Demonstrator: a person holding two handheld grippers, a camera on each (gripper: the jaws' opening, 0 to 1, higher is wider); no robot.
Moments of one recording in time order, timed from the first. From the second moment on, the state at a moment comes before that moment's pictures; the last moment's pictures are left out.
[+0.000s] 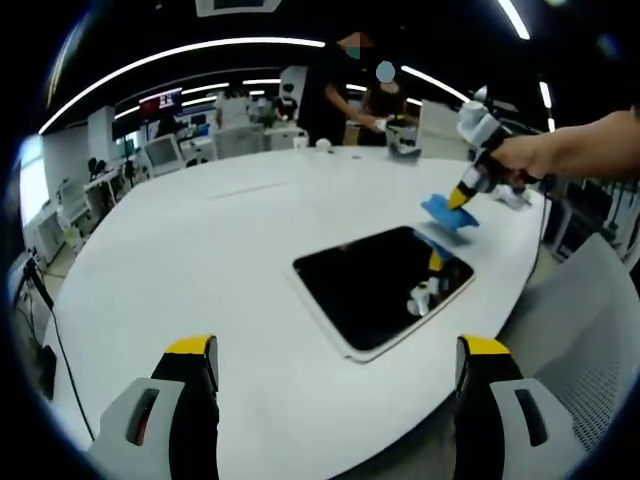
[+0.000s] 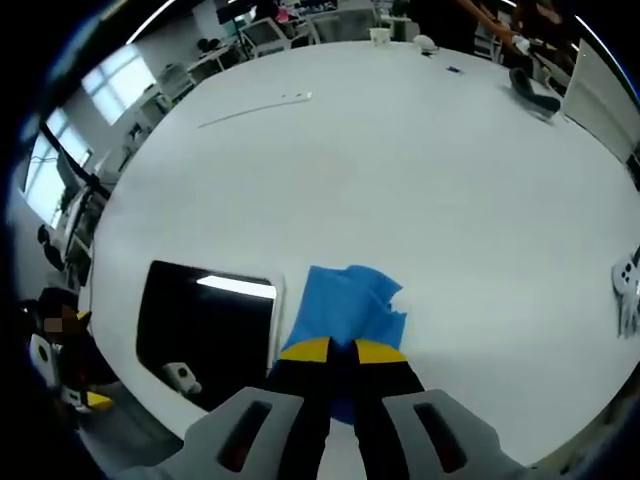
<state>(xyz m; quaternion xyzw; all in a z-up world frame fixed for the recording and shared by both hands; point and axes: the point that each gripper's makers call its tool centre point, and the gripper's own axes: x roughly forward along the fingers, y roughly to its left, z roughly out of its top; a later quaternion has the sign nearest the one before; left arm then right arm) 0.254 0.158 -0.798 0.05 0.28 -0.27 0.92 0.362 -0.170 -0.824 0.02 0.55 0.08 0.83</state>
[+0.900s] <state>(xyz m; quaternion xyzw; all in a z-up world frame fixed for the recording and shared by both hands) 0.254 0.156 -0.797 0.05 0.28 -0.27 0.92 0.374 -0.110 -0.846 -0.02 0.55 0.12 0.83</state>
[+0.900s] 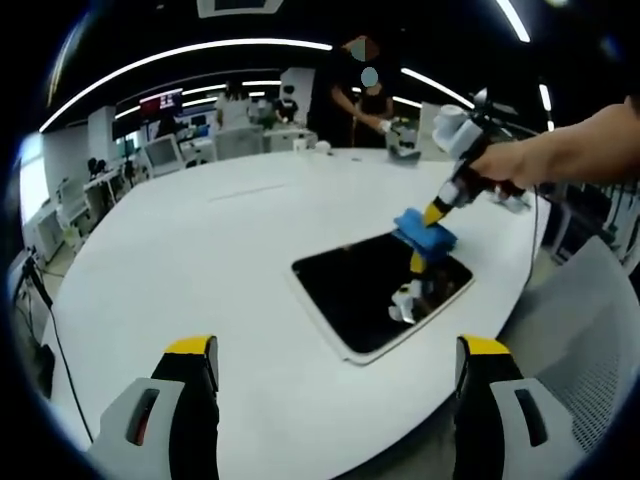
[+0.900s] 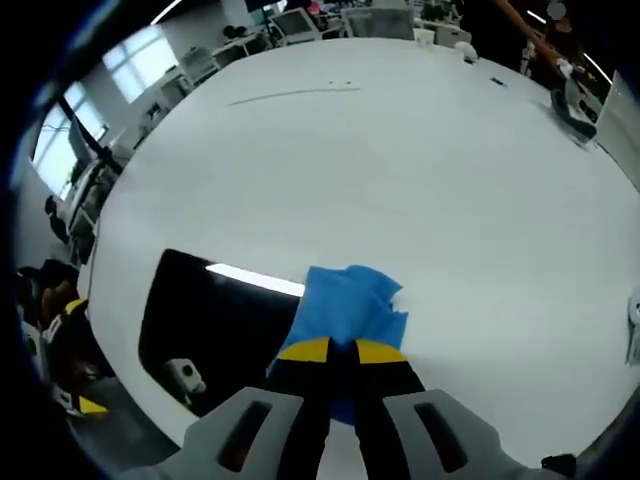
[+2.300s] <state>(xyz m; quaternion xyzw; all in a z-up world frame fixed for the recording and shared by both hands) 0.253 0.152 -0.793 0.04 0.27 -0.29 0.92 0.377 -0.007 -0.853 0.00 0.57 0.15 0.81</state>
